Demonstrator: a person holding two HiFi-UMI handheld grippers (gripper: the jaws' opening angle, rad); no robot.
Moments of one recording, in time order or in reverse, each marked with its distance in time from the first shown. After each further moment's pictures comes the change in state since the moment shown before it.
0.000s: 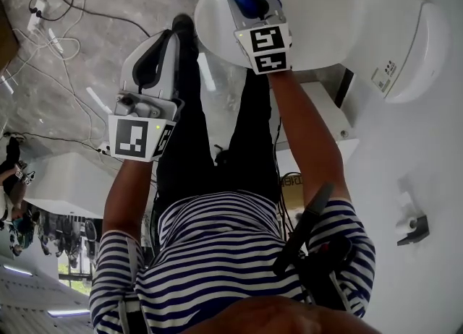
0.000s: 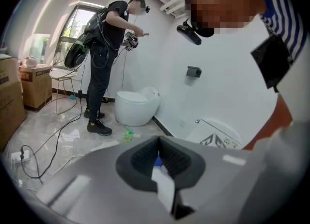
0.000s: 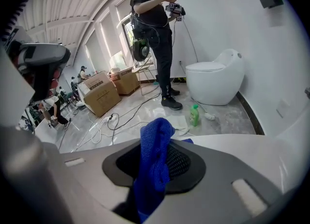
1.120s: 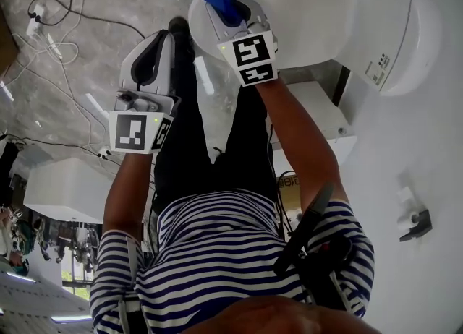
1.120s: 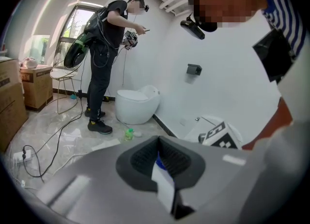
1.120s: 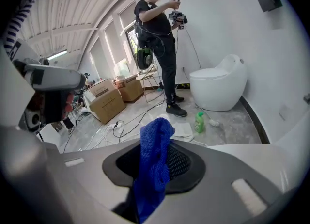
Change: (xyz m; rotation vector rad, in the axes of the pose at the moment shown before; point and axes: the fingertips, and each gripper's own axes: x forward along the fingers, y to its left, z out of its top) left arm -0.005 -0.004 -0.006 0.001 0.021 0.021; right arm -0.025 0.037 0.033 0.006 -0.069 0.055
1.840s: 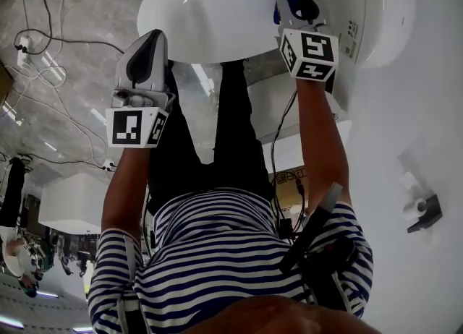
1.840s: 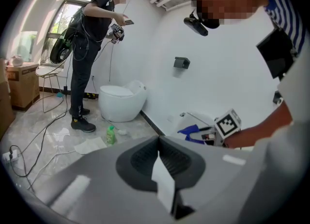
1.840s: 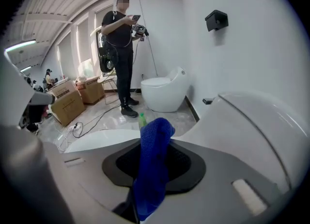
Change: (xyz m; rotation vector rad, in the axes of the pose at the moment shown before) left arm 0.062 -0.120 -0.017 0.035 0.033 -0.090; right arm -0.188 -0.235 -0.057 0.107 -0.034 -0.417
